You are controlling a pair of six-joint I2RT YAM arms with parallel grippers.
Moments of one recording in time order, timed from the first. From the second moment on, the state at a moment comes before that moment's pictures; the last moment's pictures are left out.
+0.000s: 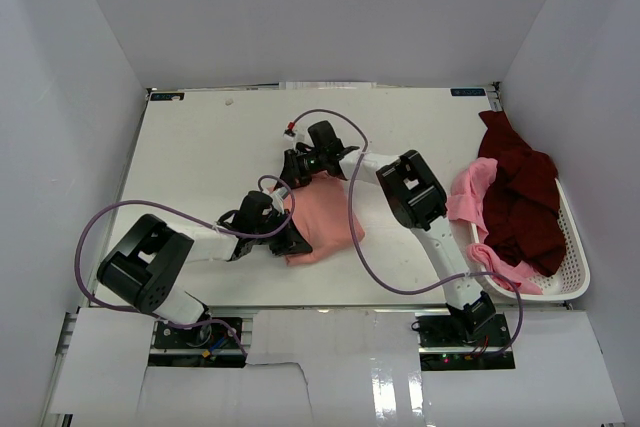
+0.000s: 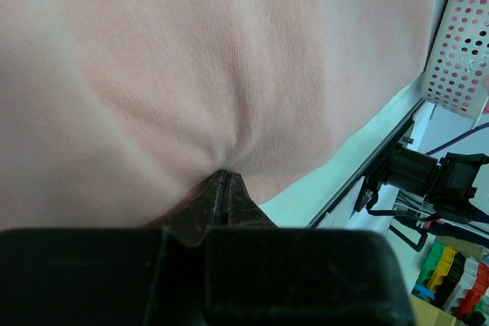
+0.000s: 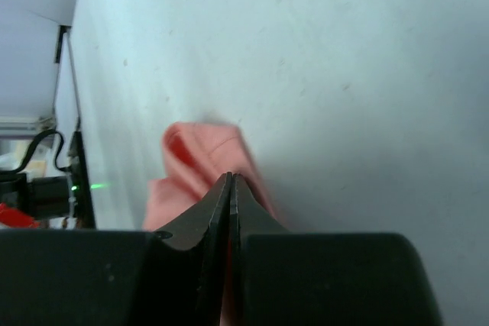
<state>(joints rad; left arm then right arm) -0.57 1.51 0.45 0.28 0.47 -0.83 0.67 2.46 1.74 0.09 -0.87 0.48</state>
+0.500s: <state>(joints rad) -0.57 1.51 0.46 0.27 0.46 -0.82 0.55 2.41 1.78 -0.09 -0.77 0.32</state>
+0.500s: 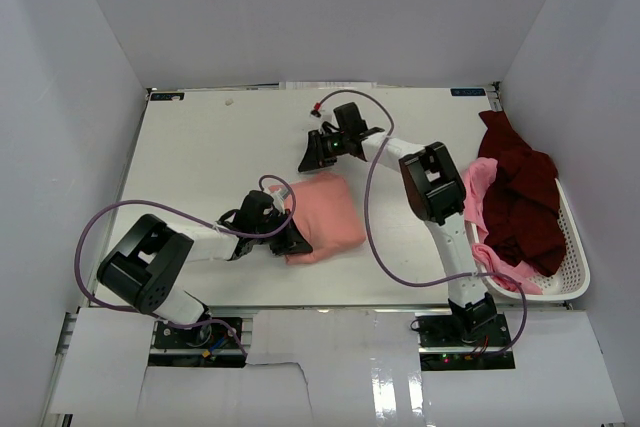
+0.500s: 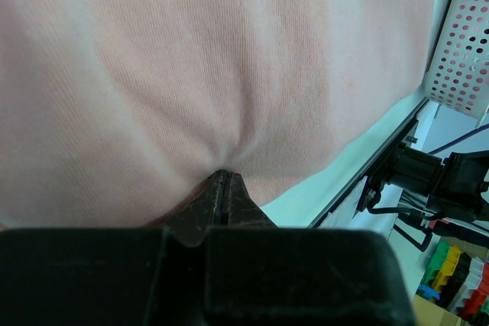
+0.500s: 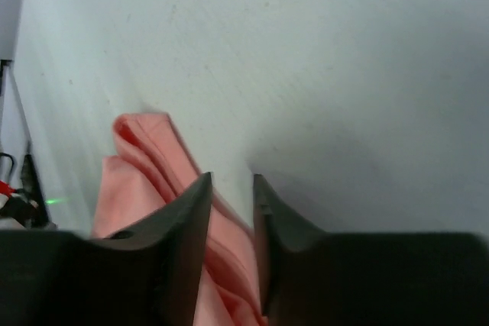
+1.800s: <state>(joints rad) -0.58 1.52 0.48 0.24 0.46 -0.80 0.46 2.15 1.46 -0.31 -0.73 0.19</state>
